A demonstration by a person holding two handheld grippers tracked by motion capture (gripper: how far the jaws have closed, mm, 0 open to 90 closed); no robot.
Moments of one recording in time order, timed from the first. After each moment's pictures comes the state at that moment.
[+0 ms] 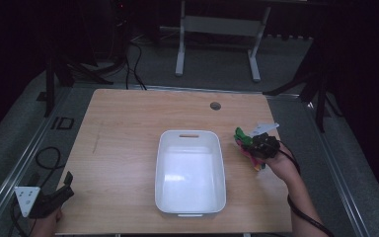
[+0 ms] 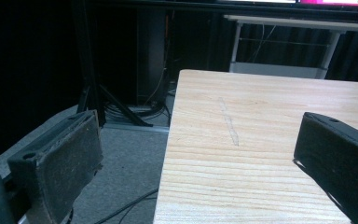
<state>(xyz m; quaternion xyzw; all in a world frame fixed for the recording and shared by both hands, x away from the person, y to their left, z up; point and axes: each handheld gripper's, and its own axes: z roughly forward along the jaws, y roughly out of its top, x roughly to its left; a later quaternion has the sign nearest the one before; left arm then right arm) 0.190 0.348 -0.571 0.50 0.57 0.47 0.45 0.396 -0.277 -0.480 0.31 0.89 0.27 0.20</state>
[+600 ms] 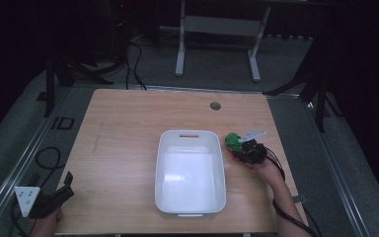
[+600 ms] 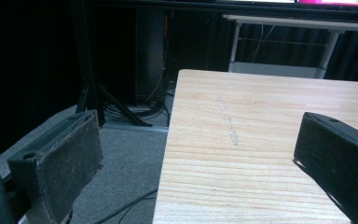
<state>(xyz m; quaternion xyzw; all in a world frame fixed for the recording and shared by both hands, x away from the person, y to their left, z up) 0.190 0.348 -0.571 0.50 0.57 0.47 0.46 0.407 -0.262 -0.534 0.34 0.88 0.28 0.17</state>
